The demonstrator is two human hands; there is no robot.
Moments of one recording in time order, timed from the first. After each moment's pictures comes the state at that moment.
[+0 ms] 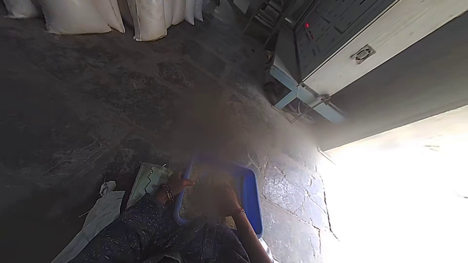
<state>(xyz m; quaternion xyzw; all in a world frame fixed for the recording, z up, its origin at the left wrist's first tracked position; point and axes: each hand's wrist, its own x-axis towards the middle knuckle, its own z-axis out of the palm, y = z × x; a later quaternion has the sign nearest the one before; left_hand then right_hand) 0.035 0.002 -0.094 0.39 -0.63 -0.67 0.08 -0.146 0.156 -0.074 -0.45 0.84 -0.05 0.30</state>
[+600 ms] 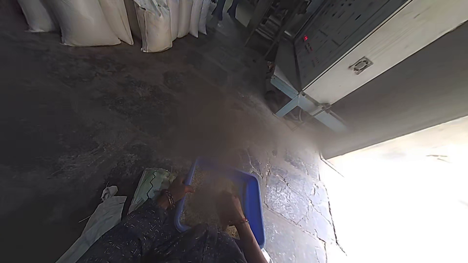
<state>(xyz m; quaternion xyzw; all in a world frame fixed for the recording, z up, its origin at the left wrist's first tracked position) 0.036 0.004 -0.093 0.39 -0.62 -0.67 0.08 -0.141 0.161 -0.060 -0.42 0.86 -0.05 0.29</state>
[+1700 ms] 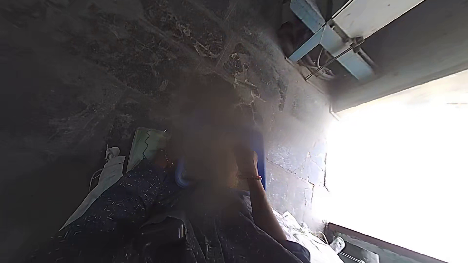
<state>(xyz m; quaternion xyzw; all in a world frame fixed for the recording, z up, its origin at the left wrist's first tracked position) 0.029 0.021 -0.036 0.44 -0.64 -0.63 0.06 -0.156 0.183 -0.042 -0.37 0.88 -0.26 0.16</state>
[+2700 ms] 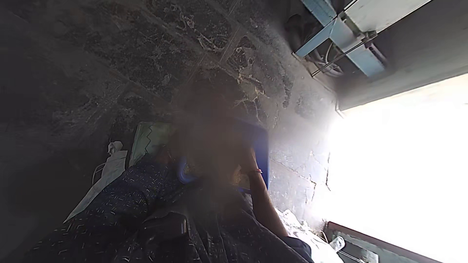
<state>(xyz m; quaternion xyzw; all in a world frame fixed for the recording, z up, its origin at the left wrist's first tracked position) 0.035 0.014 -0.077 0.39 -0.63 -0.67 0.11 -0.174 0.175 -0.070 -0.34 0.89 -0.18 0.23</state>
